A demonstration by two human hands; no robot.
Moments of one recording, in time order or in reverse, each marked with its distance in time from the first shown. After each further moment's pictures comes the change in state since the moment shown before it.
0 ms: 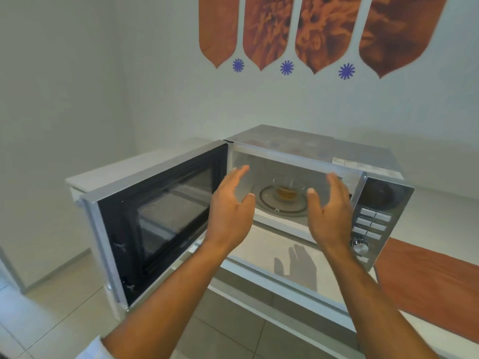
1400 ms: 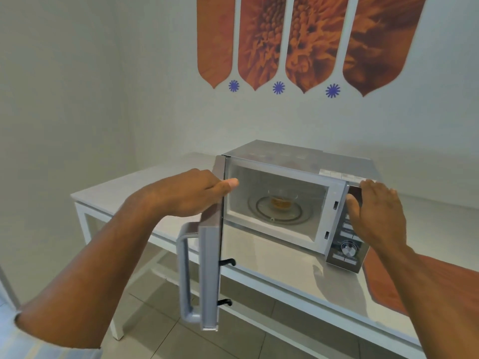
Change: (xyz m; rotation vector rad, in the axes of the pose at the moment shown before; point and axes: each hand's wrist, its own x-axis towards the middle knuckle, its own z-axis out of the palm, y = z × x) left_hand 0.032 0.076 -0.111 0.799 -0.551 0.088; right_hand 0.046 0.037 -0.107 -0.746 -0.095 -0.153
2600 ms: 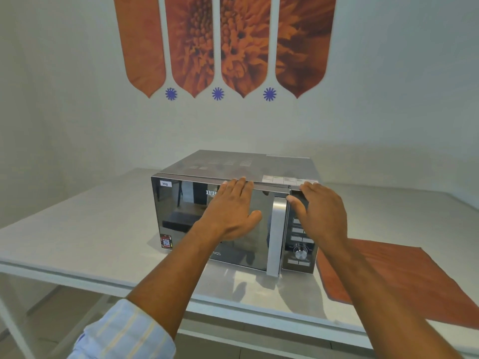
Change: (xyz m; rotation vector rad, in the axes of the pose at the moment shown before) left_hand 0.172 0.092 0.137 0.219 0.069 0.326; right_hand 0.015 0.009 -0.001 0.008 -0.005 0.041
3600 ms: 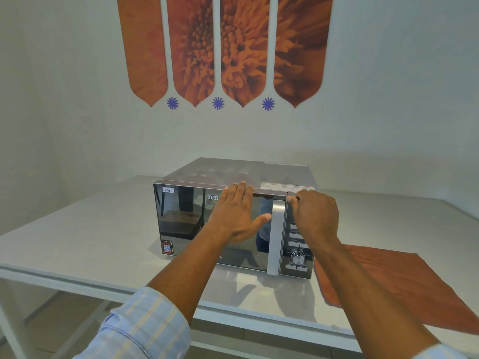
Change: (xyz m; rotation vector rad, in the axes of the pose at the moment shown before) left_hand 0.018 0.004 0.018 0.090 0.030 -0.053; right_hand 0.008 -0.029 -0.015 -0.123 0.020 0.190
